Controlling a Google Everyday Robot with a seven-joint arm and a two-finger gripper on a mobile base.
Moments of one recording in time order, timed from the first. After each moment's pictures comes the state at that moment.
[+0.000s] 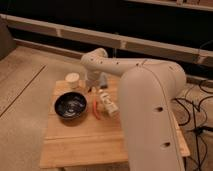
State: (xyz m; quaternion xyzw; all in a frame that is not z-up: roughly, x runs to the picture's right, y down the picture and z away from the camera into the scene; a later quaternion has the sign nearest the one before) arm -0.080 0.016 0.868 -0.27 0.16 0.68 0.67
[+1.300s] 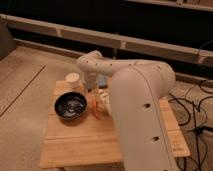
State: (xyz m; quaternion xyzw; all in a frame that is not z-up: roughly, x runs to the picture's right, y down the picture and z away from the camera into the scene) arm -0.083 0.042 0.887 -0.28 0.21 0.67 0.66
